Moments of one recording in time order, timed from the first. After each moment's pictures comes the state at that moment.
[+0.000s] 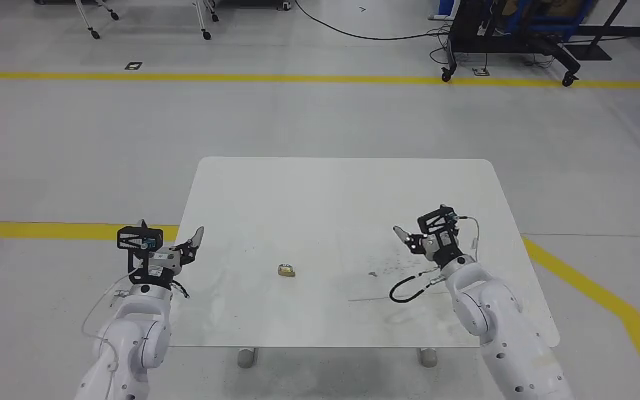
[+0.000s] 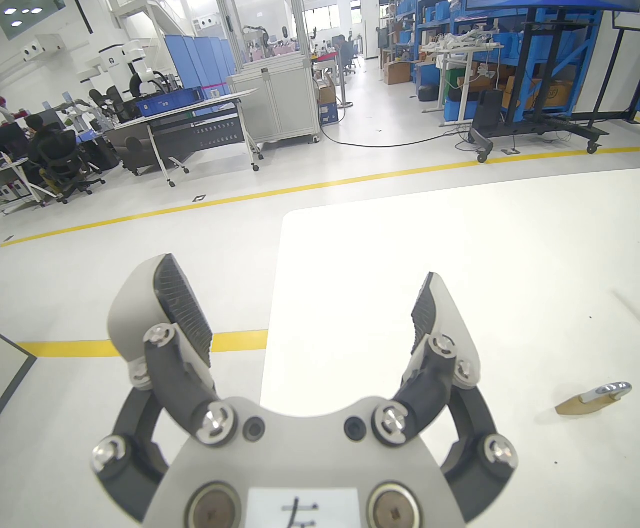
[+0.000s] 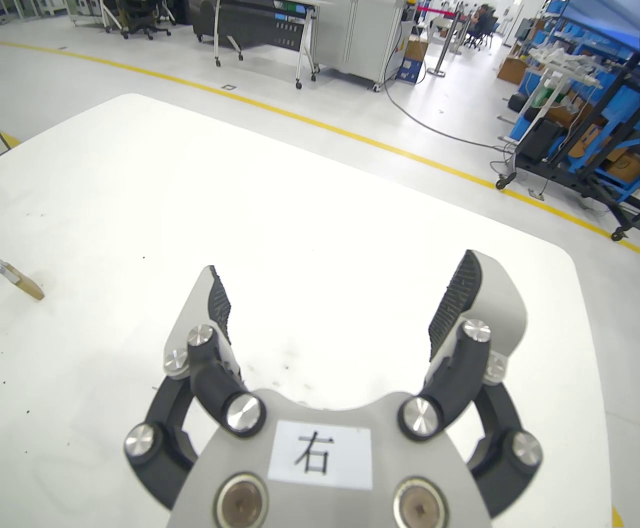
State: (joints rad) left arm 1.73 -1.15 -1.60 -1.80 1.33 0.00 0.00; right arm -1.58 -1.17 1.40 -1.72 -1.33 -0.12 0.17
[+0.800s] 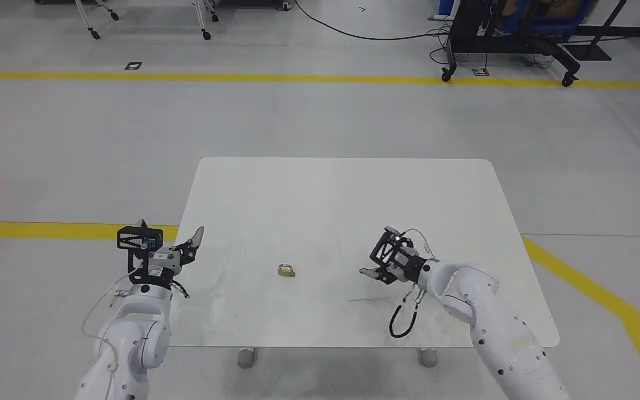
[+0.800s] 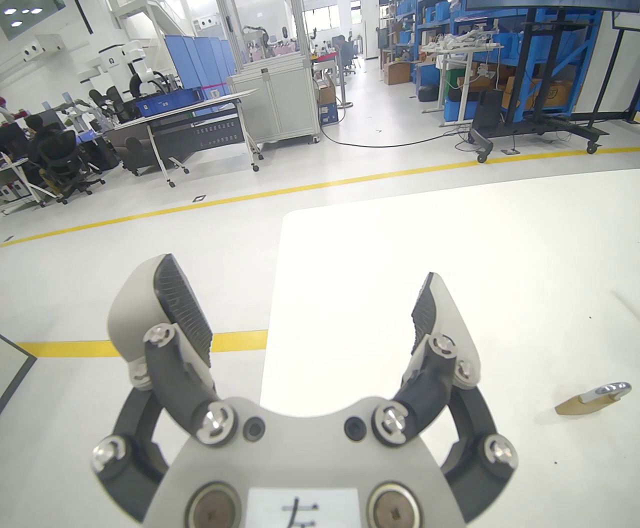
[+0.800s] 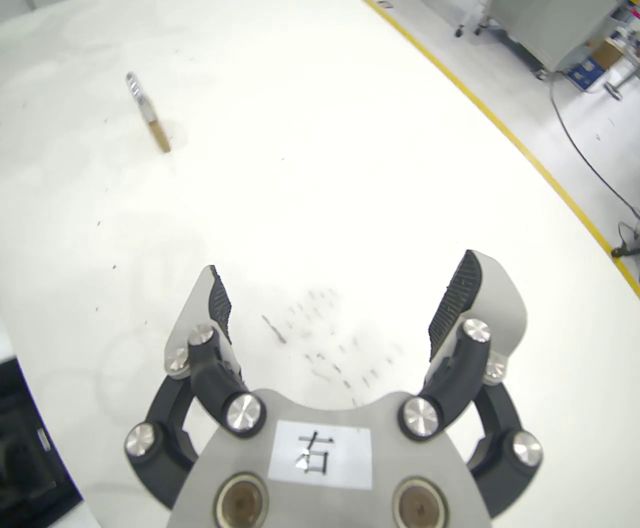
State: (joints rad) left arm 1.73 -1.15 -1.60 -1.80 1.33 0.00 0.00; right arm -1.44 -1.15 1.27 -1.62 -1.49 -0.66 0.30
